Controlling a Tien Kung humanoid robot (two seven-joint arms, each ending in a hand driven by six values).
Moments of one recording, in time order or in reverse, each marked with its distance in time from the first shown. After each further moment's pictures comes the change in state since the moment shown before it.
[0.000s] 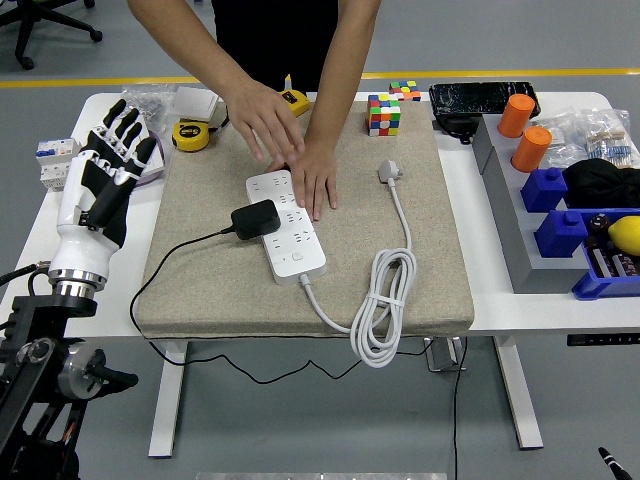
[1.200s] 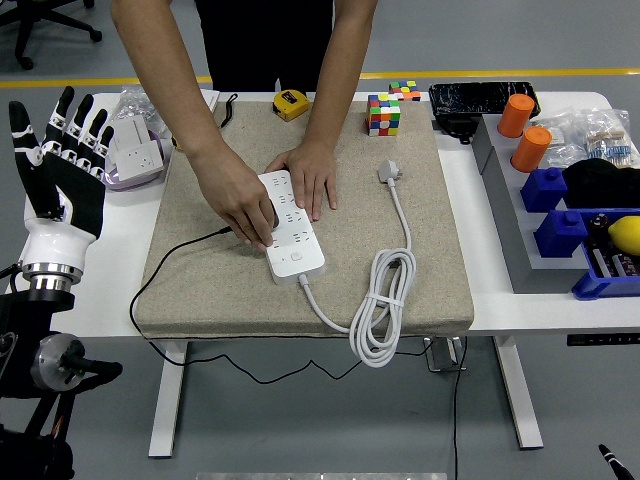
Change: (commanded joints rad) left arm -0.001 -0.003 -0.062 0.000 -0.068 -0.030 0.013; right arm 0.002 -0.001 0.002 0.000 0.005 -0.001 0.002
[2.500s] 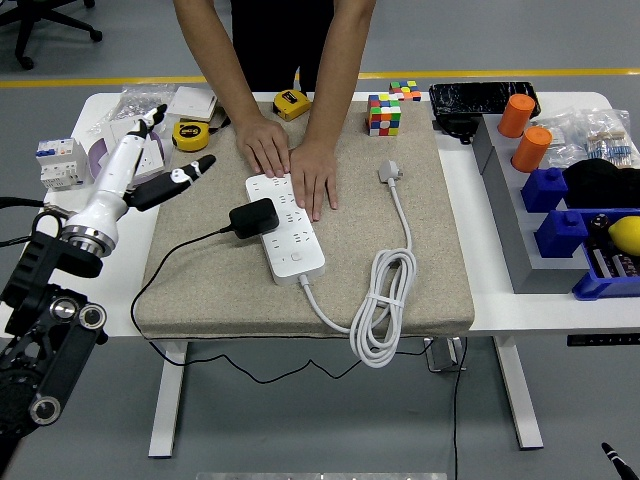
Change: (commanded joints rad) left arm -0.246 0.102 0.178 0.203 1.103 -0.025 0.290; right arm 0.009 -0.005 -0.005 0.000 0.005 0.001 -0.001
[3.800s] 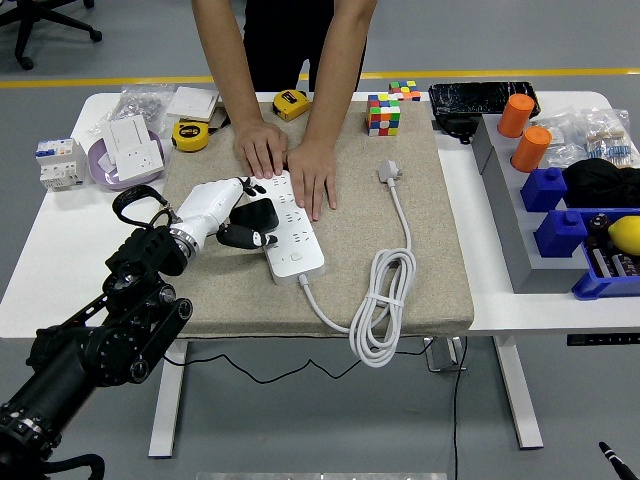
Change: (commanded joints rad) left arm -0.245 -0.102 0.208 0.531 0.243 0.054 -0.077; right arm 0.001 -0.002 -0.014 0.000 -0.009 0.001 -0.006
